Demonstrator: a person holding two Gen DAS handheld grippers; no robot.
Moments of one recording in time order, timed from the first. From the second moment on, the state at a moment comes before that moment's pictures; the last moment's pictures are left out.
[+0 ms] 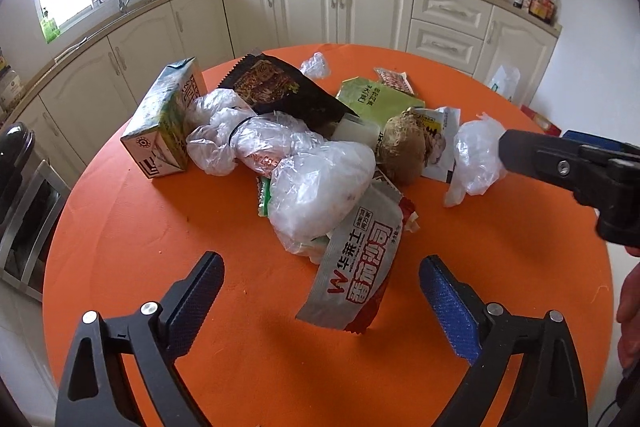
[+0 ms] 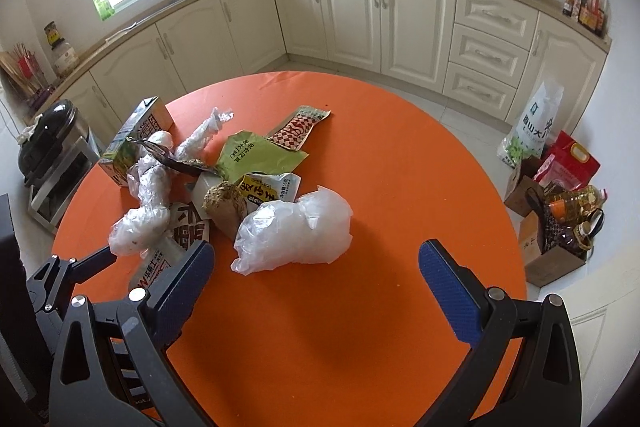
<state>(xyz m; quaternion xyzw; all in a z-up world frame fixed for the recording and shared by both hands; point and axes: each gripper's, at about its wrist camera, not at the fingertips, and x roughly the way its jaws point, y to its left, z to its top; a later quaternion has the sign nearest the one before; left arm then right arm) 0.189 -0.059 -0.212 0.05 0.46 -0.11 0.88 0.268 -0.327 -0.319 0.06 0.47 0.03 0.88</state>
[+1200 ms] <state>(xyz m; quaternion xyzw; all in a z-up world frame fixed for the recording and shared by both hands) 0.212 -0.003 -0.236 0.01 0.46 -0.15 0.87 0.211 -0.327 -0.324 0.09 0.47 0.07 0.87</state>
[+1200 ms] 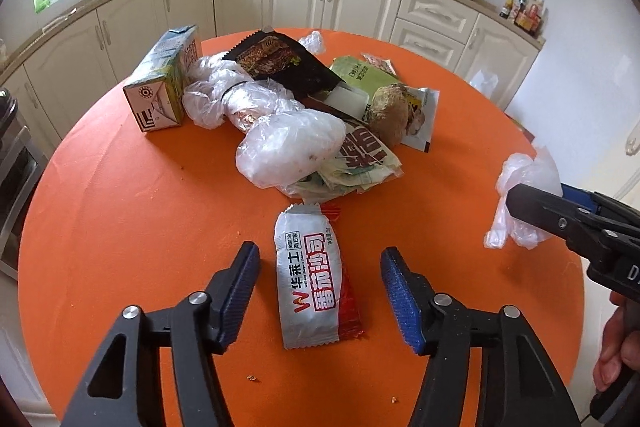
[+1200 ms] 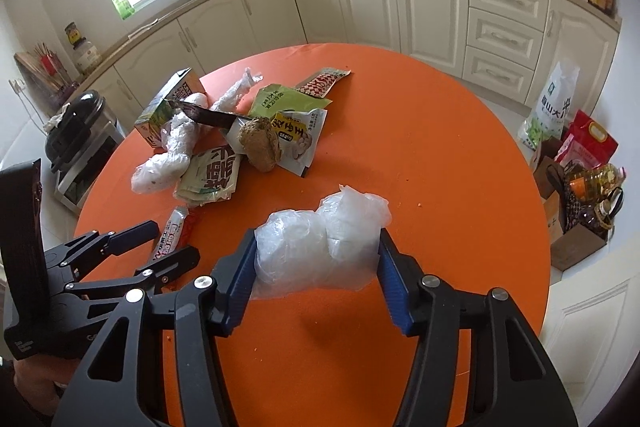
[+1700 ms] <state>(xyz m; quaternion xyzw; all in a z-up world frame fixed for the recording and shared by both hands) 0.169 -0.006 -0.245 -0.03 0.47 -0.21 0.86 0.203 -0.329 -0.317 0.10 0.47 0.07 0.88</state>
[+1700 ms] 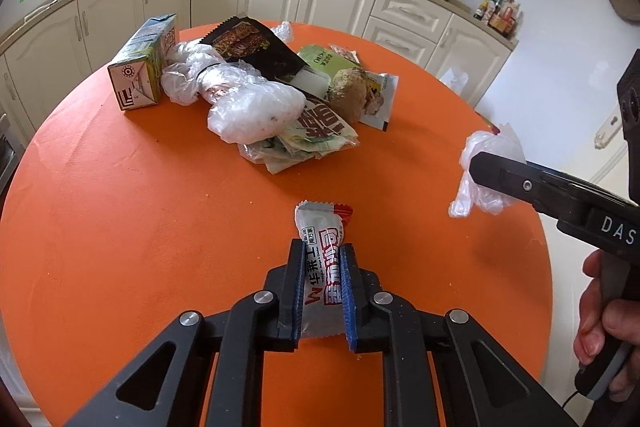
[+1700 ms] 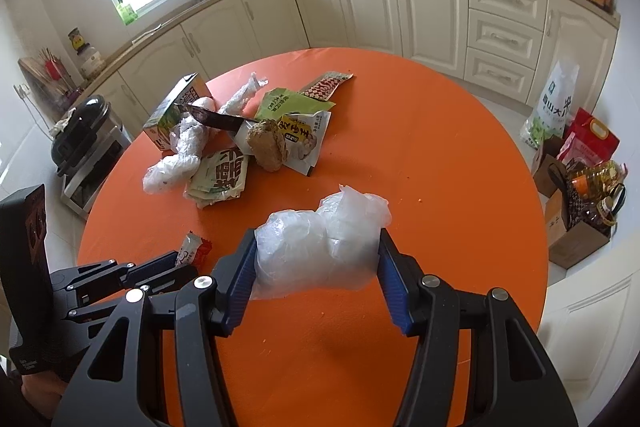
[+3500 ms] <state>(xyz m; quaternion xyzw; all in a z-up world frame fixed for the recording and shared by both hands) 0.112 -0.351 -0.208 0.10 0.46 -0.43 0.77 0.058 -0.670 -0.347 0.29 0.40 -0.21 0.84</state>
